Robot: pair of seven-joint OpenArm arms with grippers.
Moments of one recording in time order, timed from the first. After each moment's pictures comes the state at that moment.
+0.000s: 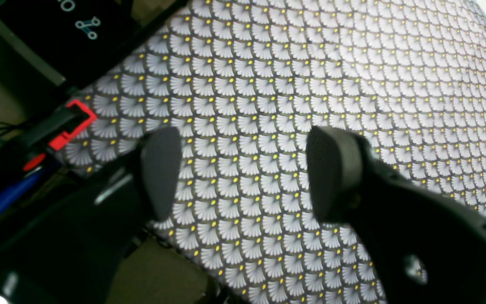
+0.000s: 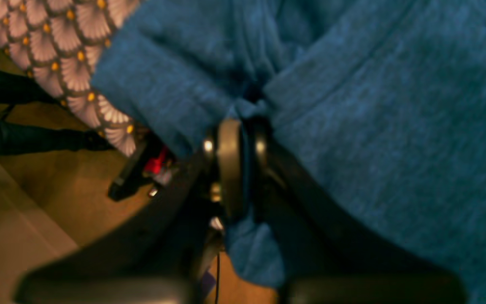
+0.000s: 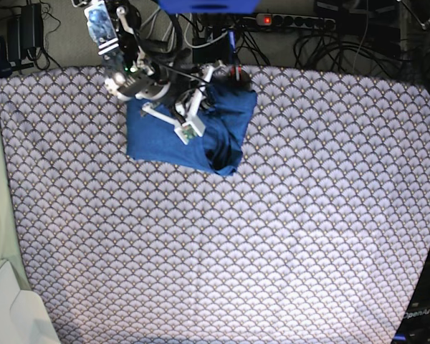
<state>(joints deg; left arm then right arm) 9.7 -24.2 -46.0 112.9 -37.1 11.8 69.8 -14.1 5.1 -18.2 103.3 15.5 15.0 -56.5</state>
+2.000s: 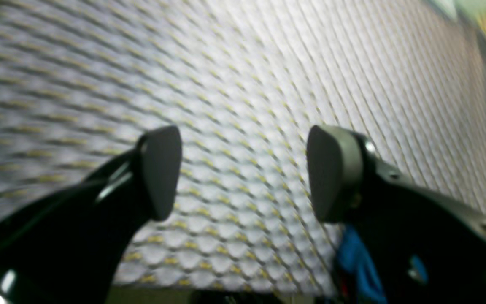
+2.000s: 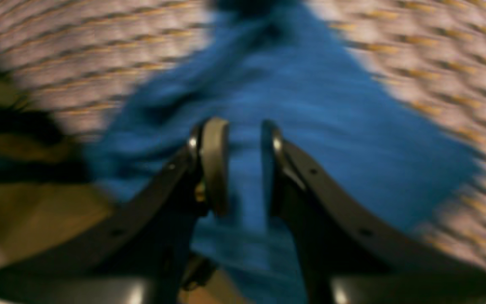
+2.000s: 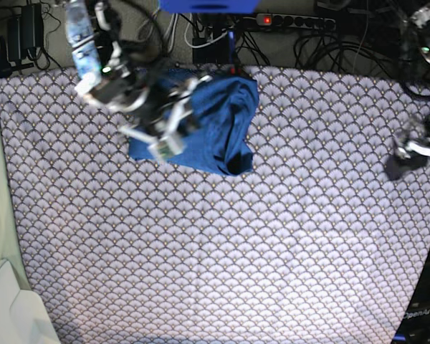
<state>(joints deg) 9.7 -18.4 -40.0 113.0 -52.8 -8.1 70.8 -13.8 9.6 -13.5 115.2 15.6 15.0 -56.9</state>
